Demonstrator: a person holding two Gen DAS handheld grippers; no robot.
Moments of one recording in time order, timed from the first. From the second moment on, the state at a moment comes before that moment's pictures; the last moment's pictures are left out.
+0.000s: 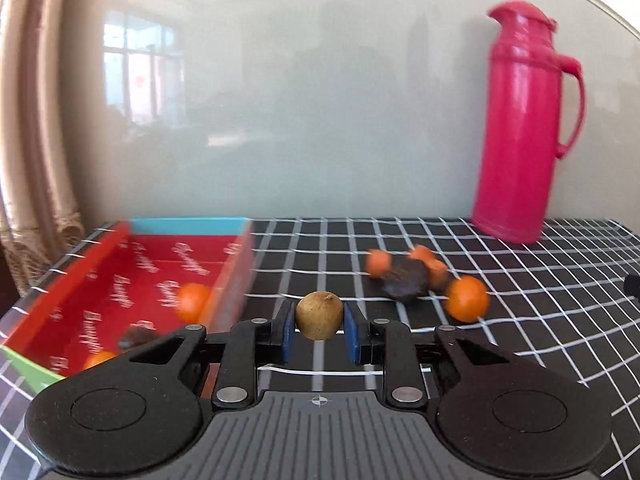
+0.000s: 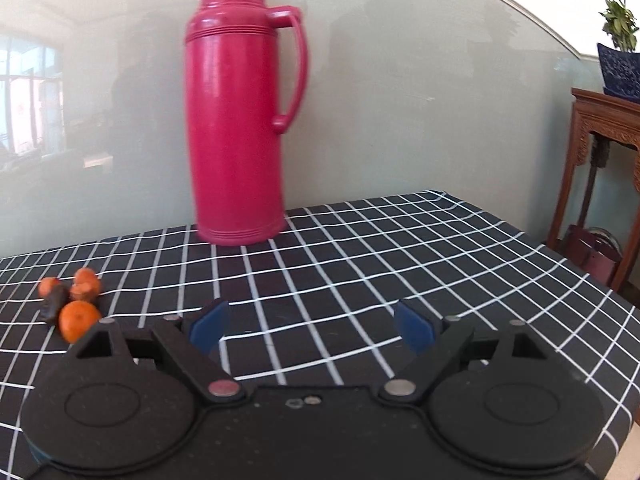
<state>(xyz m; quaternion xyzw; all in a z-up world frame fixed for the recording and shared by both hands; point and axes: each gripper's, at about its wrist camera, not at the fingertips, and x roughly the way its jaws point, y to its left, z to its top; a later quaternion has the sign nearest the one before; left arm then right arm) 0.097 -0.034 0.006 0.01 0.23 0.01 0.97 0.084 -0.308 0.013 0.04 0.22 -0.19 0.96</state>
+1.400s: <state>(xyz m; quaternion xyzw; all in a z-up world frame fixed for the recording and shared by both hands) 0.070 0.064 0.008 0.05 0.15 0.17 0.97 0.097 -0.250 0.011 0.01 0.21 -0.15 0.97</state>
